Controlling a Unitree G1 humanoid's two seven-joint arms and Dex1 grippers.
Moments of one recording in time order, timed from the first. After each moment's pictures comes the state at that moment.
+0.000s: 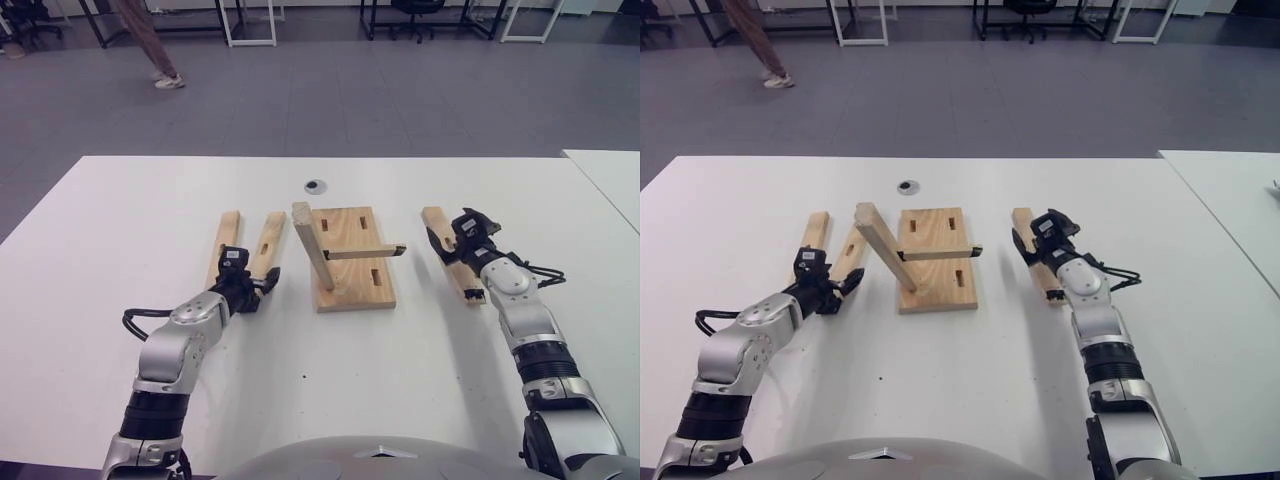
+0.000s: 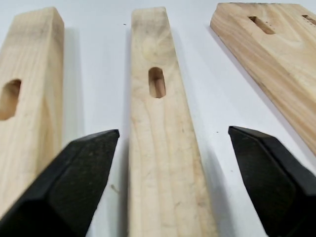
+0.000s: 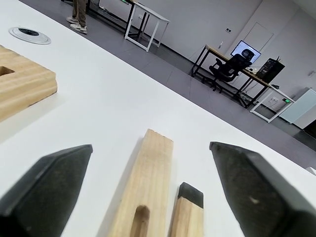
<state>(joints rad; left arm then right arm) -0.06 0.33 0.00 -0.21 -0.39 0.77 -0.16 -0.31 -0.39 0.00 0.39 -0.08 -0.01 0.29</state>
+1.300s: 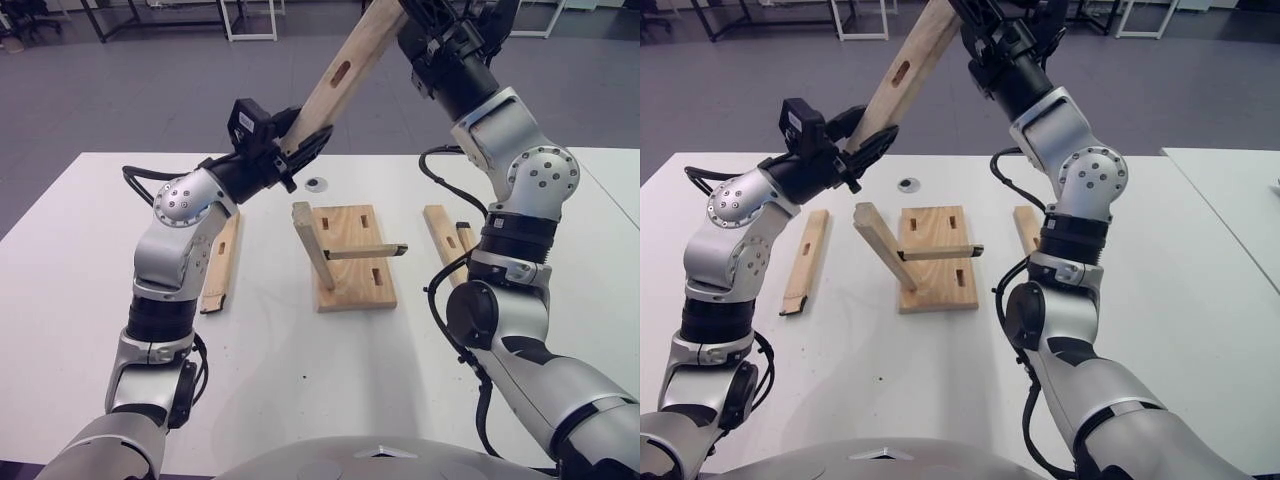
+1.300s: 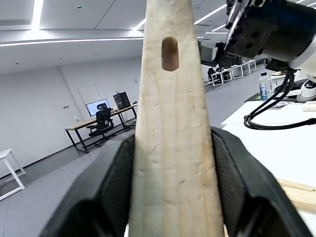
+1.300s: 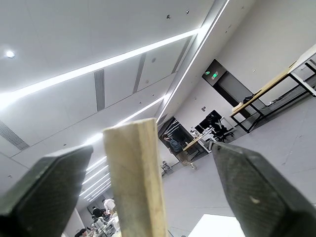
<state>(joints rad) -0.57 0.38 -0.01 -0.21 -0.38 0.34 -0.59 -1.02 -0.08 -0.45 0.17 1.17 0.81 0.14</state>
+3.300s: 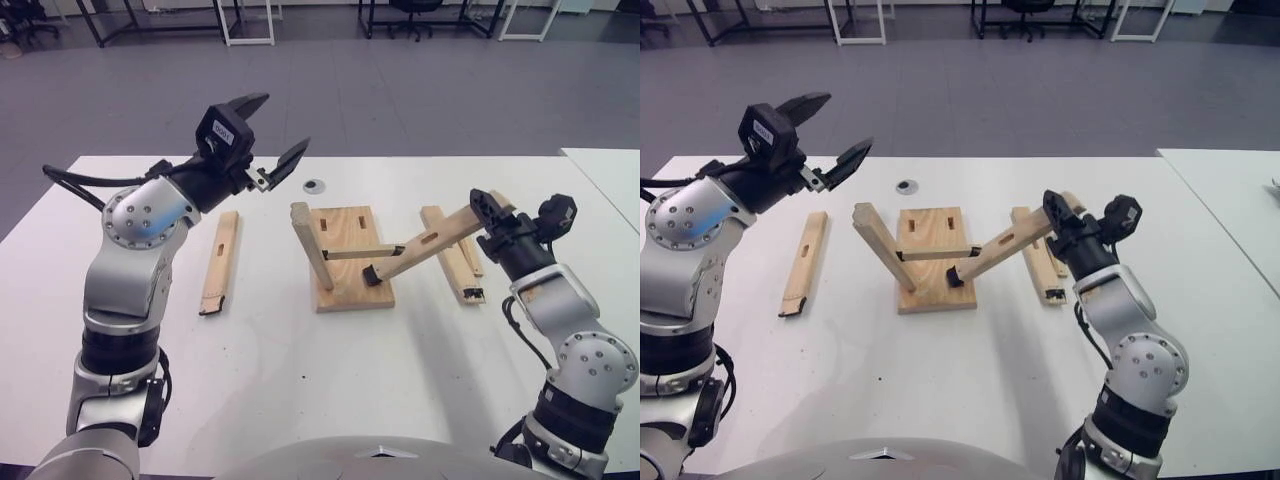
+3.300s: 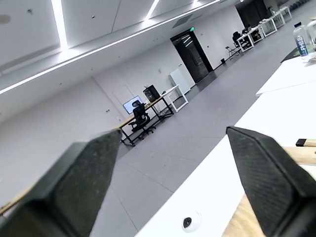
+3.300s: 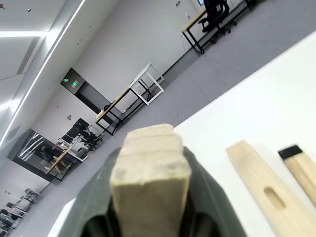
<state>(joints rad) -0.43 0.50 0.06 -0.55 -0.24 0.50 -0.51 -0.10 -0.14 -0.48 -0.53 1.24 0.80 -0.30</state>
